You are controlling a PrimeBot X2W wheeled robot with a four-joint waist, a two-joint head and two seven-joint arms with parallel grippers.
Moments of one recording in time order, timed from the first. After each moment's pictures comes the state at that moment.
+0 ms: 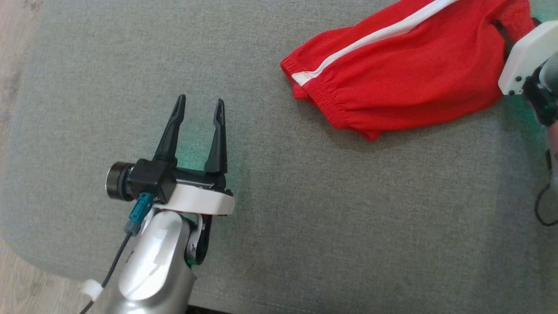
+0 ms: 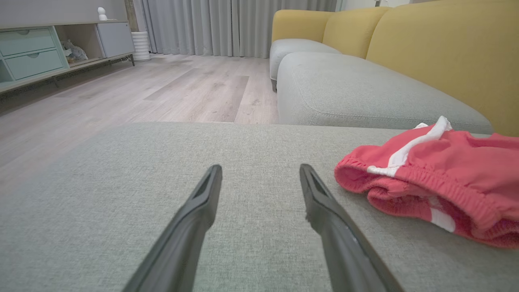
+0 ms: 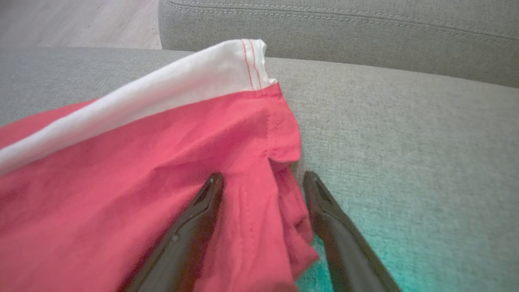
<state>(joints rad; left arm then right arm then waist) -0.39 0.04 -0.32 0.31 -0.24 0.04 -0.25 -0.92 -0.33 0.10 0.87 0.23 0.13 0.34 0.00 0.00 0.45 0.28</state>
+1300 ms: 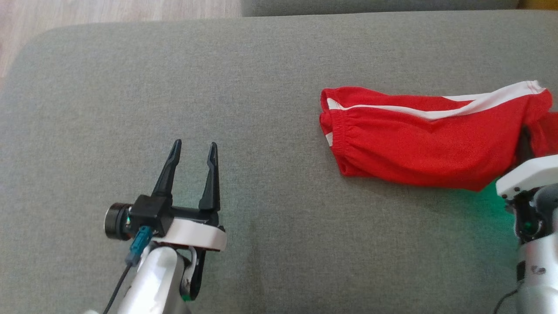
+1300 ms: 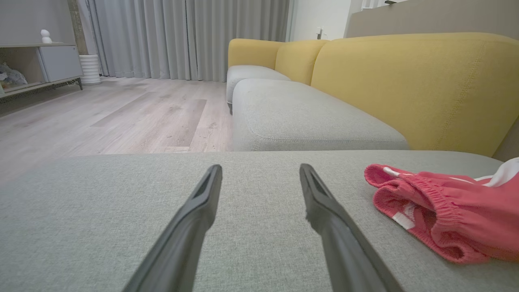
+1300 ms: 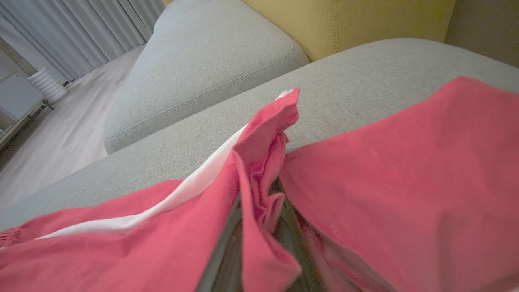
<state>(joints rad) -0.26 0.04 -0.28 0.34 -0.20 0.02 -0.25 -0.41 -0.14 -0.30 0.57 0.32 0.13 0.11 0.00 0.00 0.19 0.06</state>
